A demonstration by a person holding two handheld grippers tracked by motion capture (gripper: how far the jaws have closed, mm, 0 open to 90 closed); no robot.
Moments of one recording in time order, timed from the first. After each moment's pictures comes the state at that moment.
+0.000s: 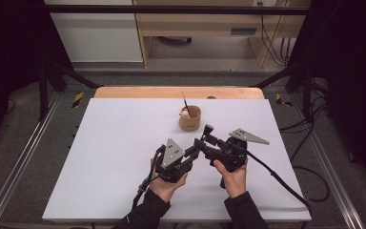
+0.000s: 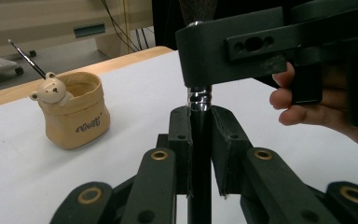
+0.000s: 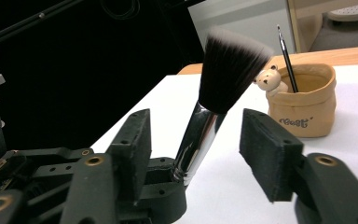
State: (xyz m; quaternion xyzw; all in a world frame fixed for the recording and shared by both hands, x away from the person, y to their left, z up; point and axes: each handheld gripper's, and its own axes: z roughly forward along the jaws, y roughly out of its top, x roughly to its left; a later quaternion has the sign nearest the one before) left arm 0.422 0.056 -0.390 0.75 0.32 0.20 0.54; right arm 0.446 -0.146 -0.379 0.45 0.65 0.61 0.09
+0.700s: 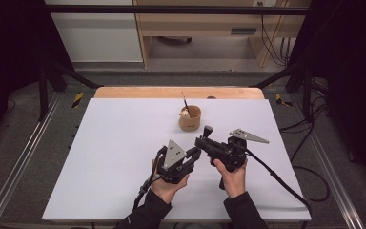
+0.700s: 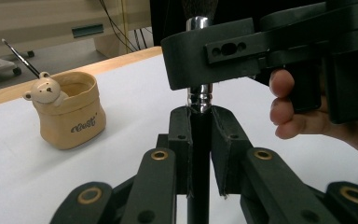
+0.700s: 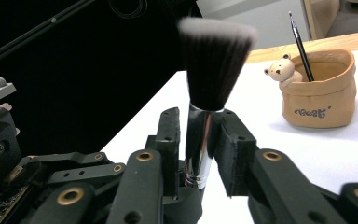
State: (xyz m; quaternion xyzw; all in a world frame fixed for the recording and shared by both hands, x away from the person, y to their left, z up) left arm 0.420 0.053 -0.392 0.75 0.32 0.20 0.54; right arm 0.447 -0.146 -0.381 0.46 0.64 0.62 0.05
